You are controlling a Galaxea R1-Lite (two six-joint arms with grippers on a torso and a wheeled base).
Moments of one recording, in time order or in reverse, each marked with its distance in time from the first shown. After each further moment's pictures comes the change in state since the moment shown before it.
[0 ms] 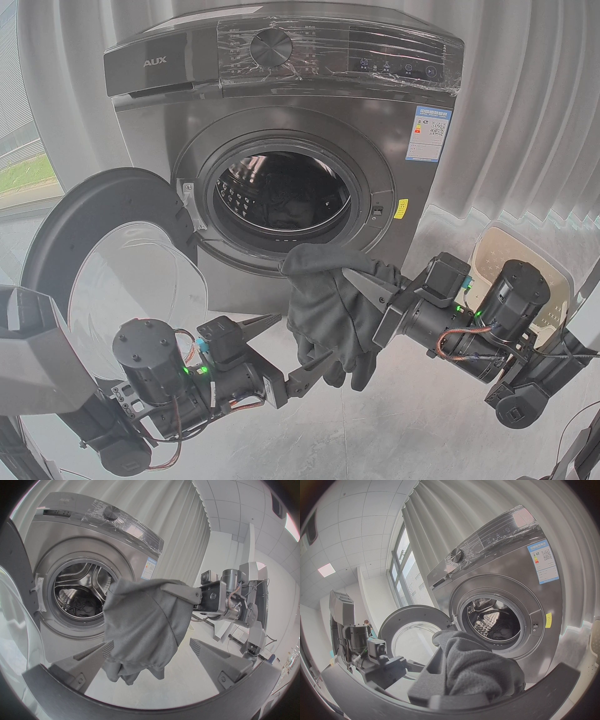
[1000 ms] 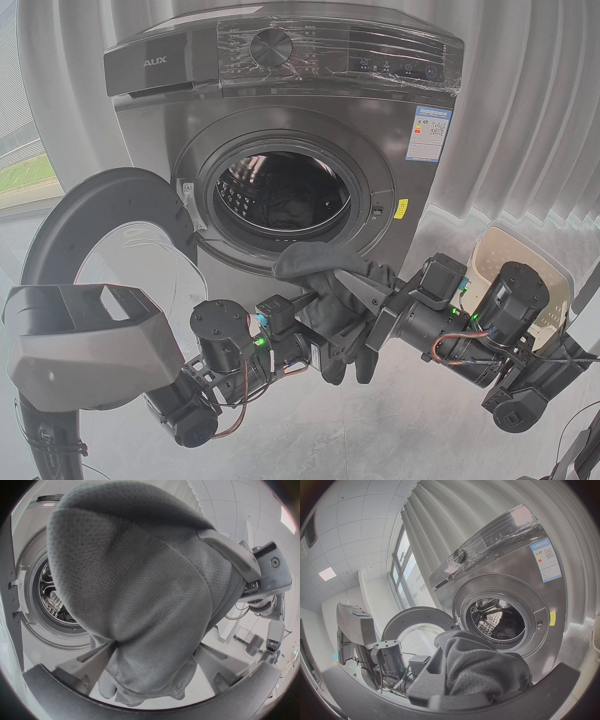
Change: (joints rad) left arm 0.029 0.289 -0.350 0.000 -0.031 0.031; right arm 0.036 -0.002 -0.011 0.000 -0.020 0.024
